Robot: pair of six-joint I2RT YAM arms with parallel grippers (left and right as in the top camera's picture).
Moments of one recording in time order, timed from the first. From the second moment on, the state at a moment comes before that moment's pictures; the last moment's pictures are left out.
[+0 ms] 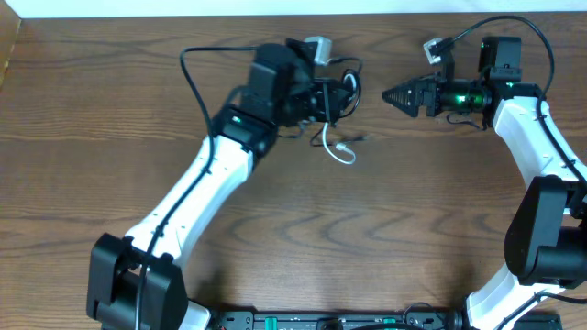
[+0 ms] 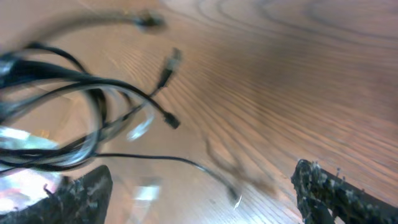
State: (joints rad) left arm -0.43 1.63 1.28 -0.16 0.58 -0.55; right arm -0.05 1.86 1.36 -0.46 -1.03 -0.07
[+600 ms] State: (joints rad) left arm -0.29 1.65 1.28 -0.26 0.75 -0.57; right arm 0.13 1.86 1.37 -0.16 -1.13 0.34
